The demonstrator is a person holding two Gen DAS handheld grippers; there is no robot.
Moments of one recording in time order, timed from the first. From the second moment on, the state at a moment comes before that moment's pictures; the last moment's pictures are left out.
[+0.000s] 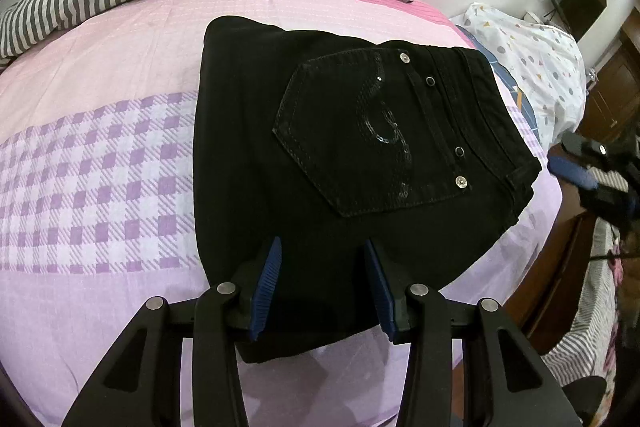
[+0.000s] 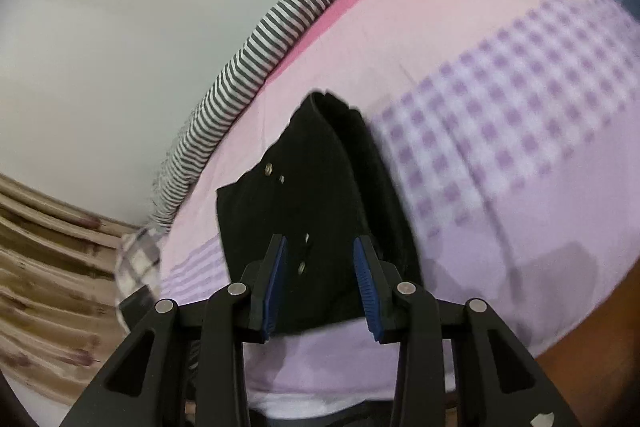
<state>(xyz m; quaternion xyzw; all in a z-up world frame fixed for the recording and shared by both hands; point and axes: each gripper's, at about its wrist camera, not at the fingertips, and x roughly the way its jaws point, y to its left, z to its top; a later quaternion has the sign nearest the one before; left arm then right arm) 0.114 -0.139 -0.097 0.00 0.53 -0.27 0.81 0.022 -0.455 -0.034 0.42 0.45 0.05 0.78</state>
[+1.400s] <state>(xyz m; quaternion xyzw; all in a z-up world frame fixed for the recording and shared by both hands) 0.111 -0.141 -0.097 0.00 0.52 -0.27 0.81 0.042 -0.436 -0.073 0.40 0.47 -0.02 0.79</state>
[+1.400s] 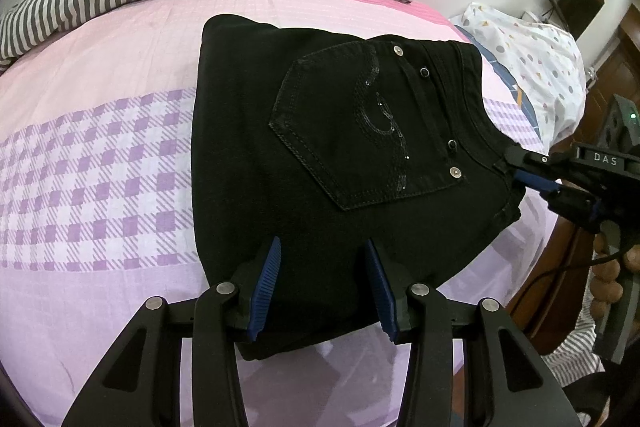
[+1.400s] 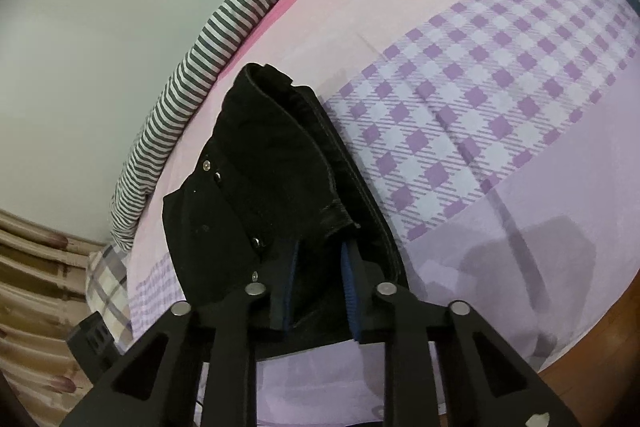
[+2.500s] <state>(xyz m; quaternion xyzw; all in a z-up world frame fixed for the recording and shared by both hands) 0.107 -0.117 -0.081 0.00 0.54 -0.31 0.79 0.020 -0.433 -0.049 0.35 0.51 -0.04 0.79</state>
